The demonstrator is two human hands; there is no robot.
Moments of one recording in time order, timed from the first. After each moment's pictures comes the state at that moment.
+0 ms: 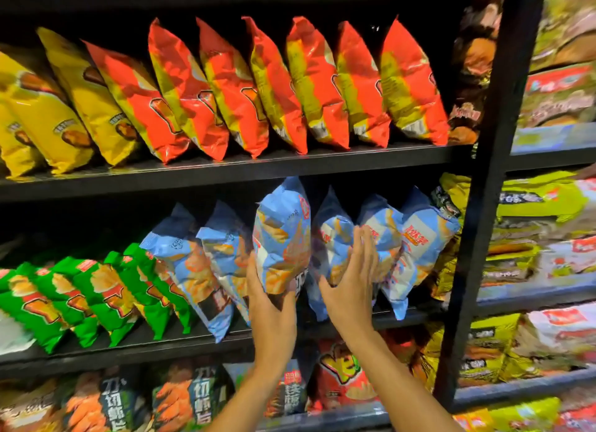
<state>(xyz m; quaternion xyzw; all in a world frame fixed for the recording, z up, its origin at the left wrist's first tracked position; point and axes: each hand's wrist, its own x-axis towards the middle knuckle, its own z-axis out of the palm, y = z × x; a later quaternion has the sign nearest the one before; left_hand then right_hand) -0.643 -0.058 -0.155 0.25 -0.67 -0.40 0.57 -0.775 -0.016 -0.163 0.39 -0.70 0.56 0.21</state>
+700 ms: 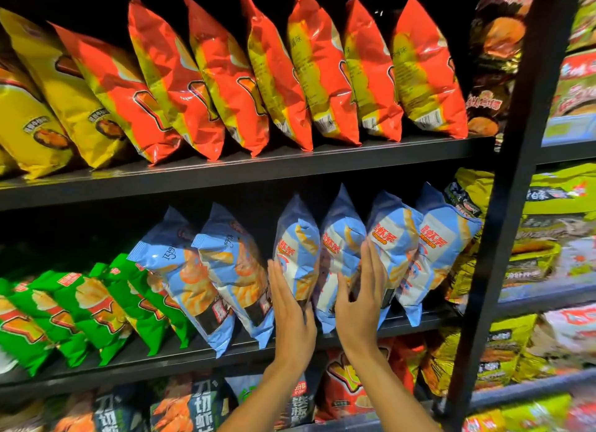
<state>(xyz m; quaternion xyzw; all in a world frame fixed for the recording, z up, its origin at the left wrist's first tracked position) -0.692 -0.116 -0.221 0.22 -0.80 -0.27 0.49 -0.779 -0.040 -0.190 0.36 -0.61 0.64 0.28</state>
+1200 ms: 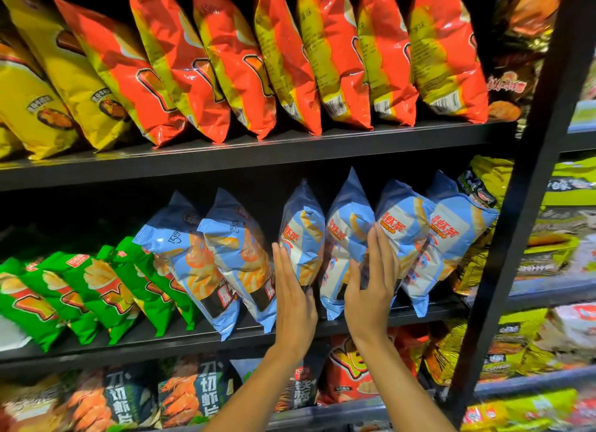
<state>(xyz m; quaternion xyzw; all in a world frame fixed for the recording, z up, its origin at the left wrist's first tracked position) -0.694 -0.125 -0.224 0.20 -0.82 -0.21 0.50 -0.783 -0.035 -0.187 0.38 -0.60 0.64 0.30</state>
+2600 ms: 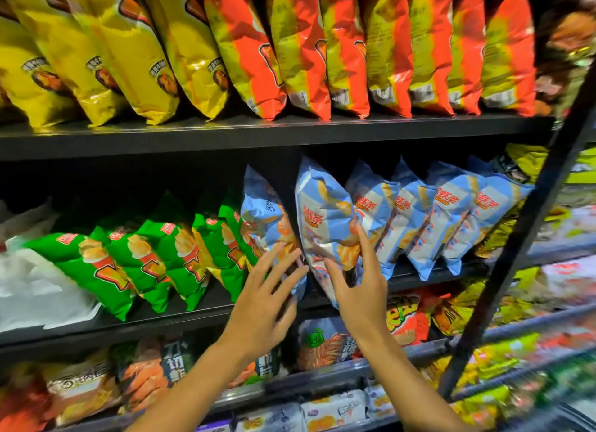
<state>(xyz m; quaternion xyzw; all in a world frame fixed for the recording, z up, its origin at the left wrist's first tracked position) -0.454 -0.209 -0.184 0.03 -0.92 -0.01 0.38 -0.587 -0.066 -0.164 0.36 -0.69 0.62 0.09</state>
